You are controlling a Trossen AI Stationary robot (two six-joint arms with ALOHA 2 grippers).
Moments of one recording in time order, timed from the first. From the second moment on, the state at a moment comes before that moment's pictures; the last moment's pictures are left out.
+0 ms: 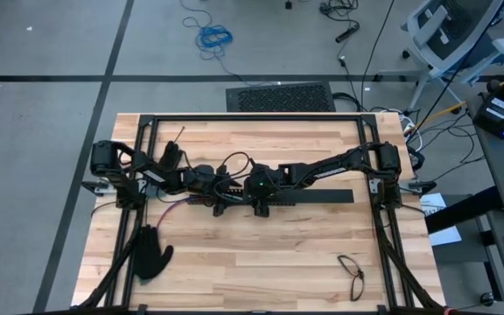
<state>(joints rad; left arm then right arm) 0.14 1.70 0.41 0.80 0.20 0.03 -0.05 1.97 1.19 -0.08 -0.05 -0.02</state>
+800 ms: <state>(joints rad) 0.14 1.72 0.41 0.80 0.22 0.01 -0.05 1.97 1.19 -0.08 -0.05 -0.02</state>
